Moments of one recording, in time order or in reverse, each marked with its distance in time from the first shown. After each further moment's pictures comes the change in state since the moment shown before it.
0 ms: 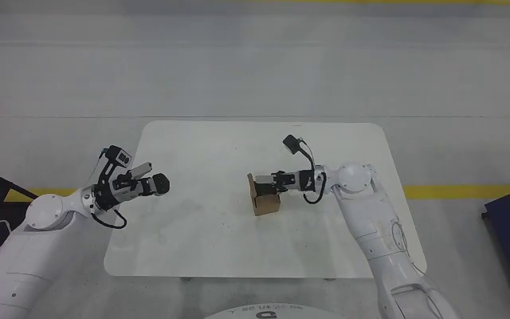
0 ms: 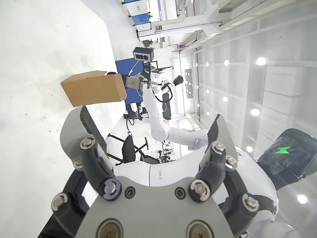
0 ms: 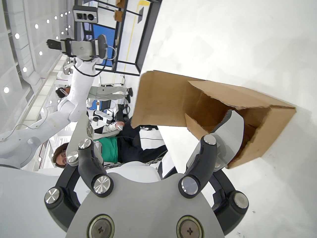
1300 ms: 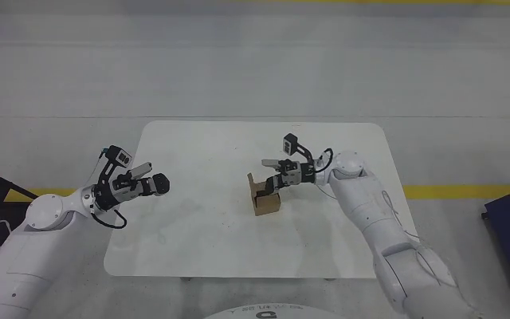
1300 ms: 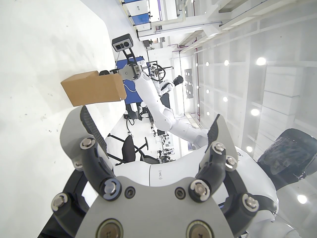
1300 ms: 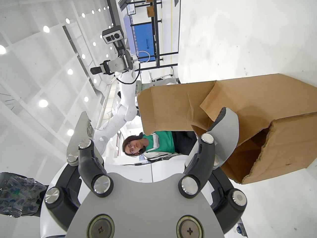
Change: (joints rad) left arm 0.000 0.000 0.000 0.000 0.000 0.000 0.000; right arm 0.284 -0.004 -0.177 0.575 0.354 0.091 0.114
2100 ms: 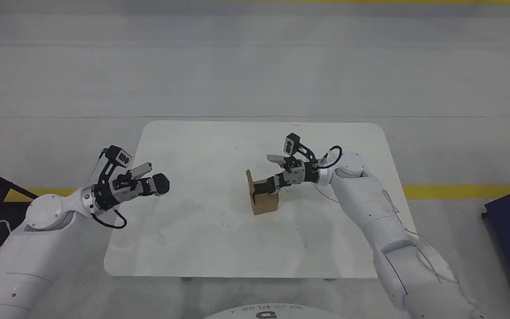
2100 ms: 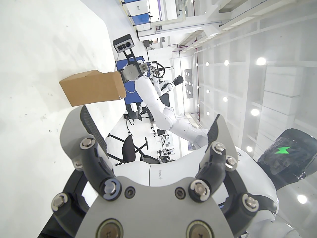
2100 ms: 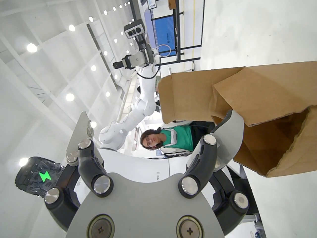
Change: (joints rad) left arm 0.000 0.000 0.000 0.000 0.000 0.000 0.000; right arm 0.025 0.002 -0.025 0.067 0.140 0.007 0.045
